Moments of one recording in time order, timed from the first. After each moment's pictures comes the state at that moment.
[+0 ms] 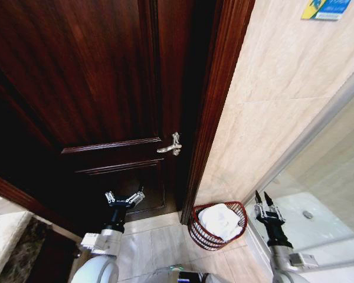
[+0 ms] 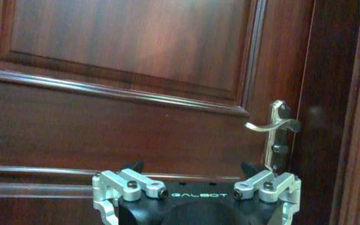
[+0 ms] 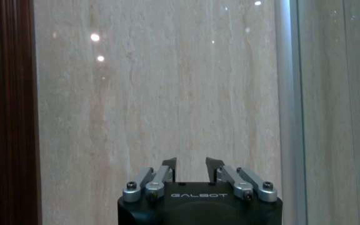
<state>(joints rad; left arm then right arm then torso) 1.85 -1.56 -0.58 -2.38 -0.18 -0.08 0.09 -1.78 1.57 0.88 2.13 0.31 0.26 -0.22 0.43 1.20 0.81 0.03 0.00</state>
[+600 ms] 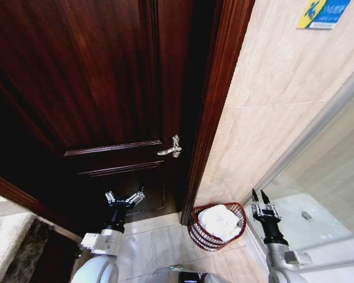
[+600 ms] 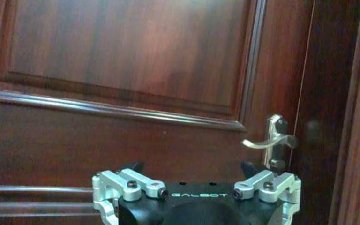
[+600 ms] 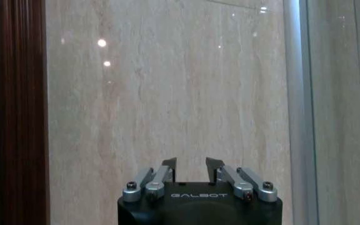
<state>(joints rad) 1.85 -1.56 -0.58 -2.38 -0.18 -0.08 0.09 -1.76 1.56 0.86 2.11 0.30 0.28 -0.22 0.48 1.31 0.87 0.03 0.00</state>
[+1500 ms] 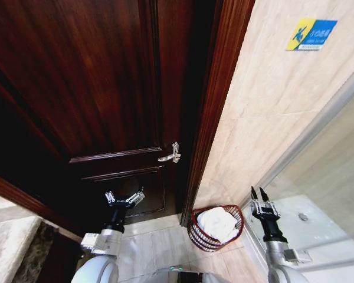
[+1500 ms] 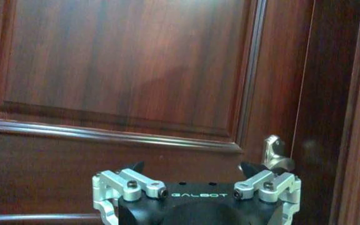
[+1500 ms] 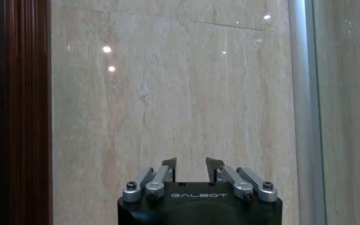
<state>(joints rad) 1.85 -1.56 -0.58 -2.38 -0.18 -0.08 0.09 -1.75 1.56 0.86 2.11 0.30 0.28 -0.24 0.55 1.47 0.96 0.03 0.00</state>
